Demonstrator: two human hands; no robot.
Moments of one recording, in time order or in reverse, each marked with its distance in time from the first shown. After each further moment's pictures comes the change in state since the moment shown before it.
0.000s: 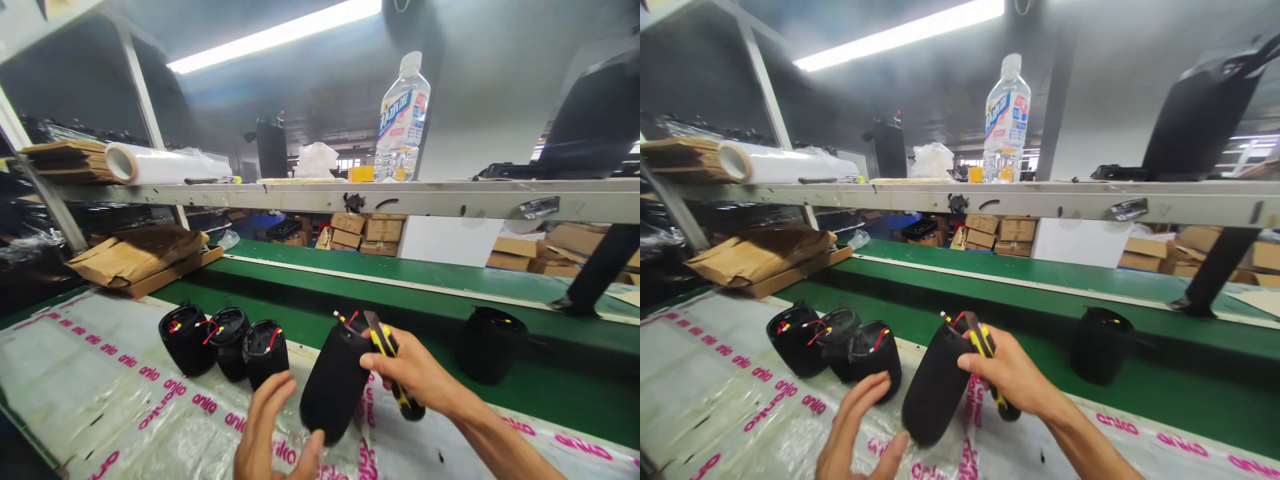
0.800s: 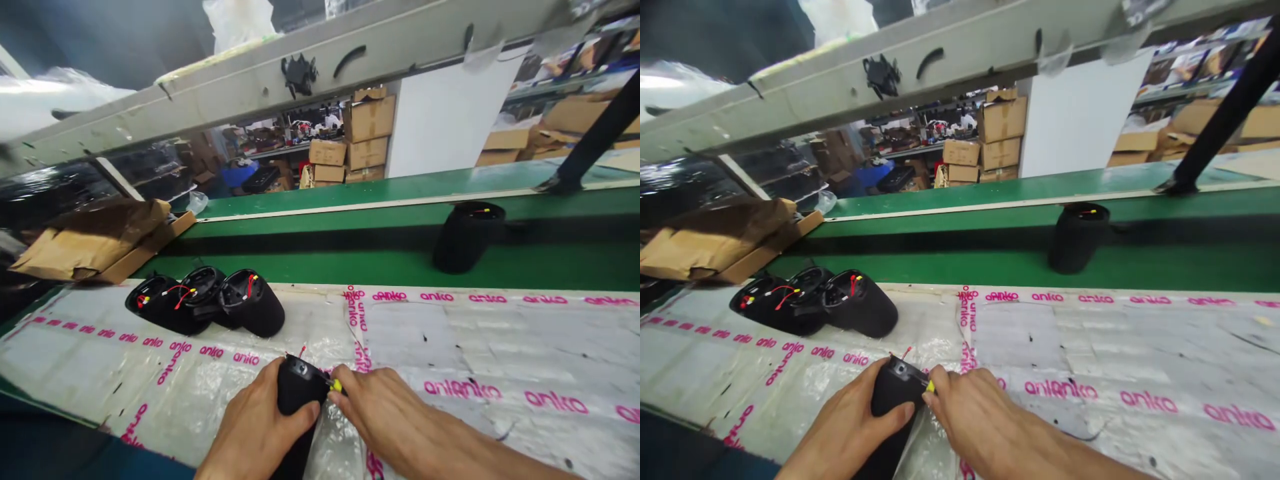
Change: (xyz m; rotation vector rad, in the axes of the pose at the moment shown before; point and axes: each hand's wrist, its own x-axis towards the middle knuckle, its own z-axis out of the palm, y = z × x) left_hand 0.013 -0.011 -0.032 0.437 -0.986 -0.376; right_hand -0.090 0.028 0.111 -0.824 -0.215 -0.036
